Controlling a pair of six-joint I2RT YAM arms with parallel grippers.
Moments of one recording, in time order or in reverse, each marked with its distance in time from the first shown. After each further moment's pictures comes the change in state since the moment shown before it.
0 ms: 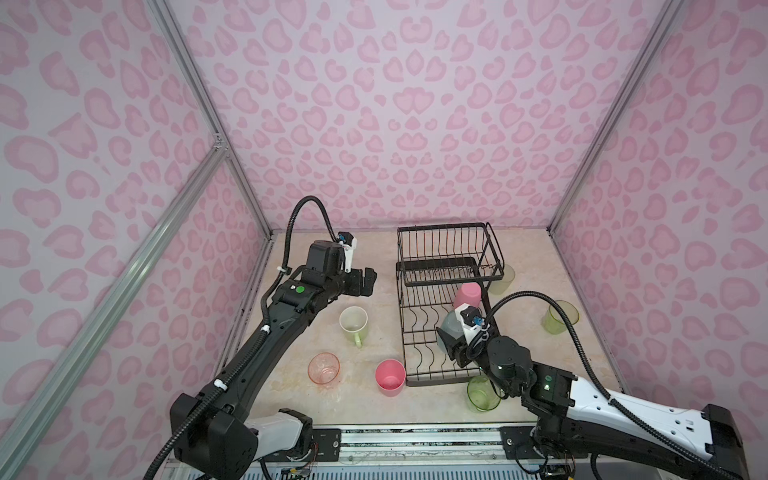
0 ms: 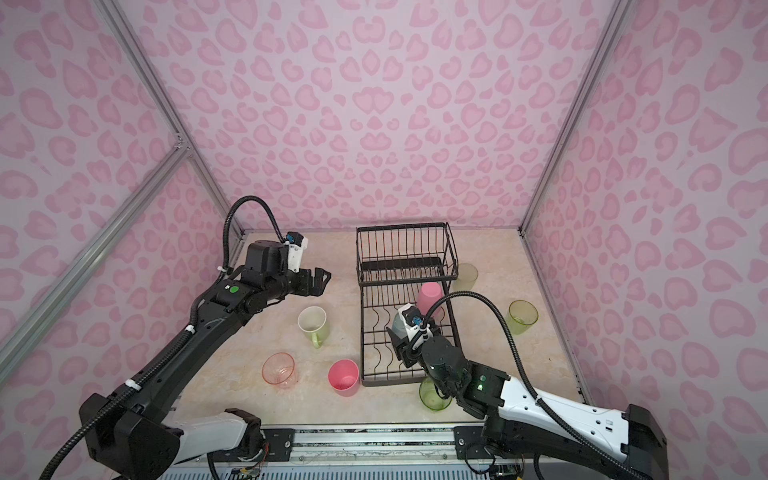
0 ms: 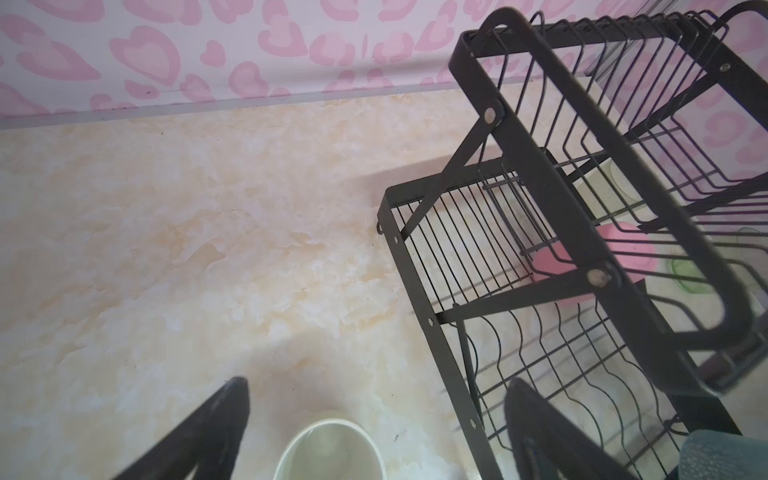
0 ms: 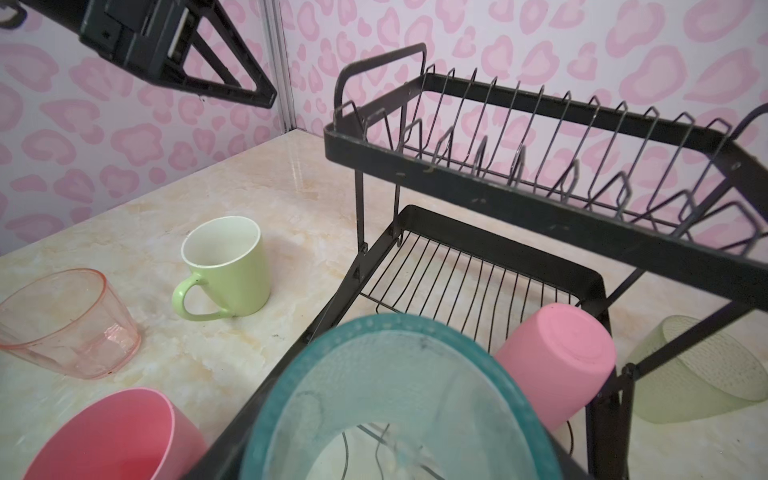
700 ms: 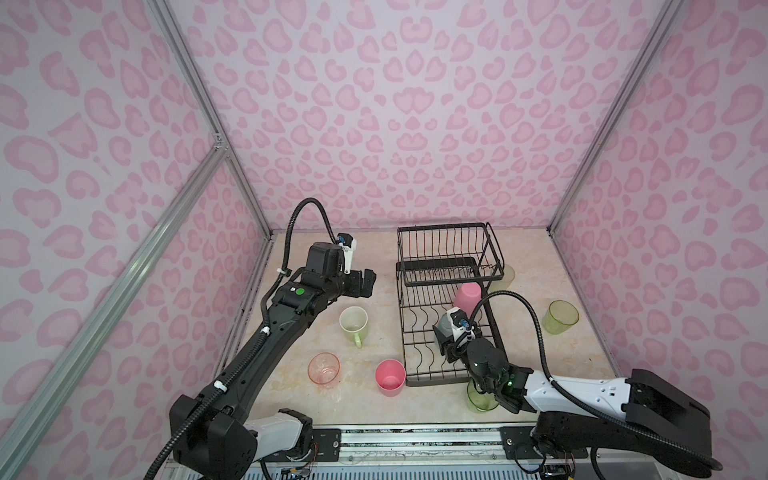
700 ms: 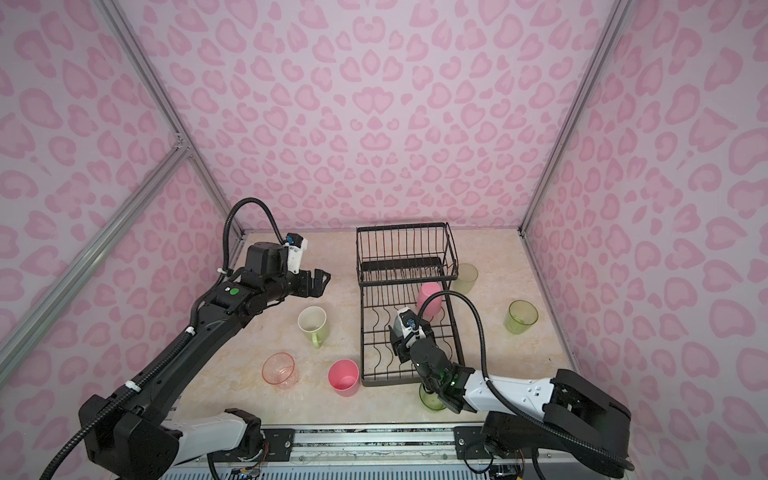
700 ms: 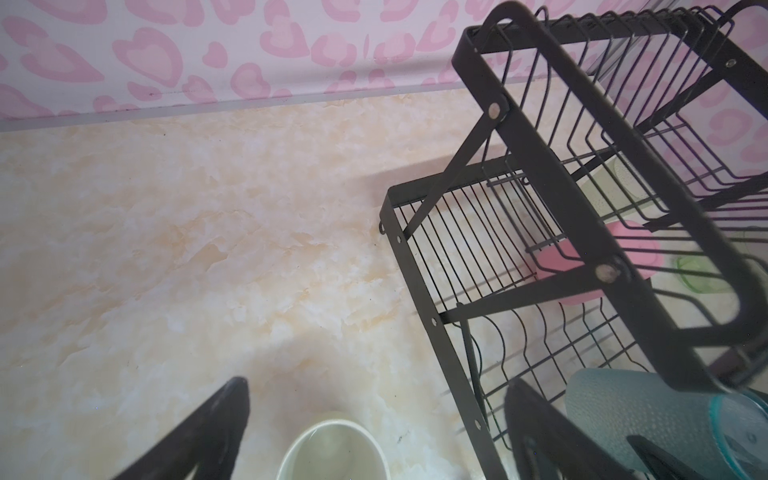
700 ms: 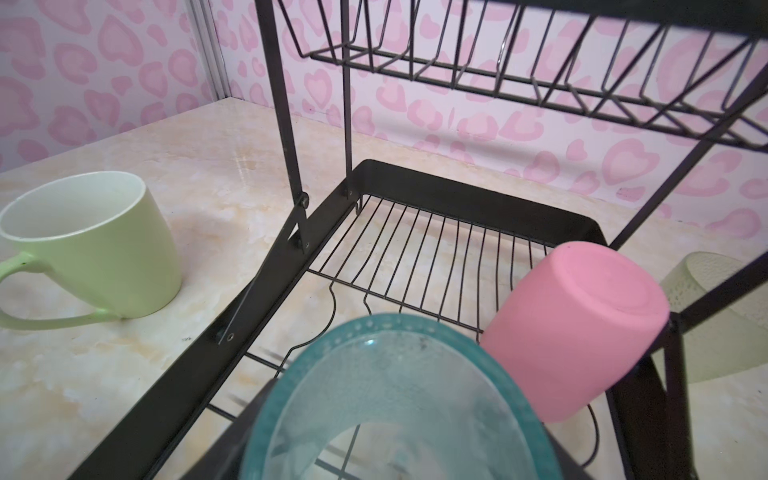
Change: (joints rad) left arm 0.002 -0.008 -0.022 0.022 -0.002 0.005; right arm -0.106 0.380 -0.172 0.540 0.040 -0.003
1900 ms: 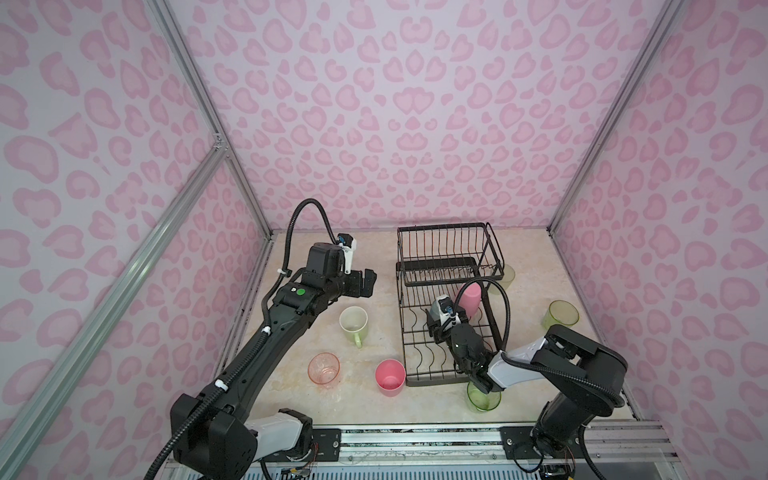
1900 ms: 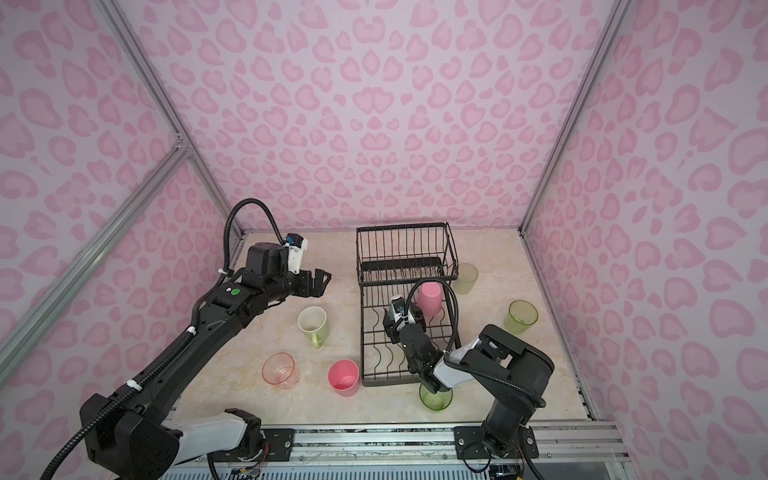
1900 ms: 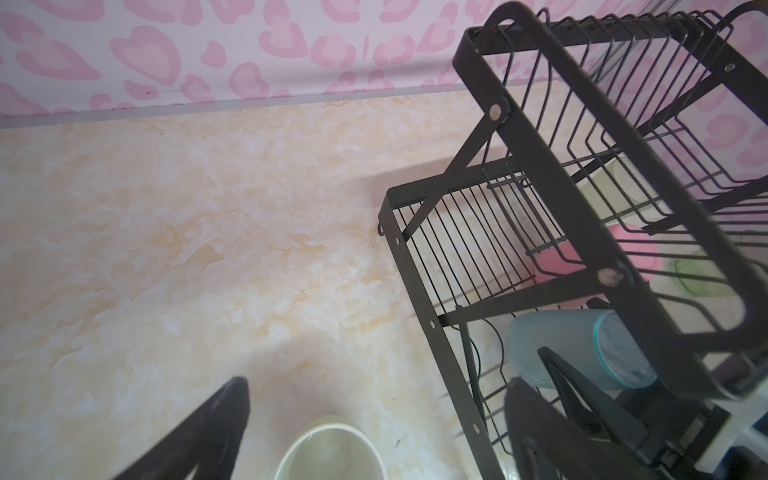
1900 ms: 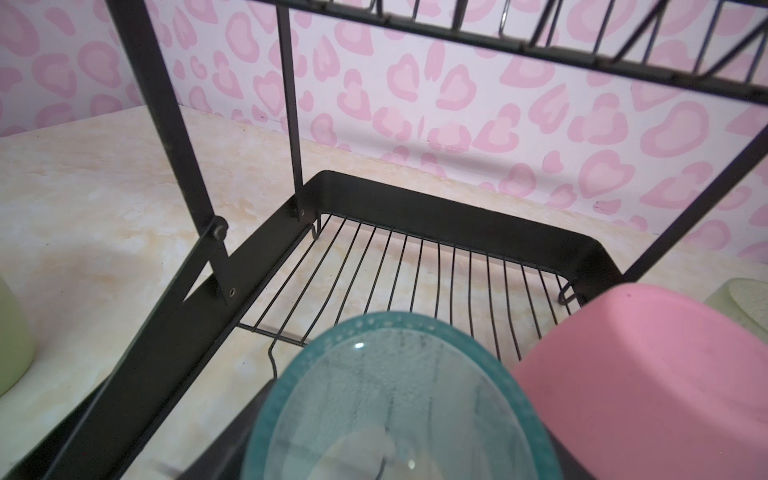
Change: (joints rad) left arm 0.000 0.002 -0.010 0.016 0.007 -0.011; right arm -0.125 0.469 0.106 0.450 0.002 -0.095
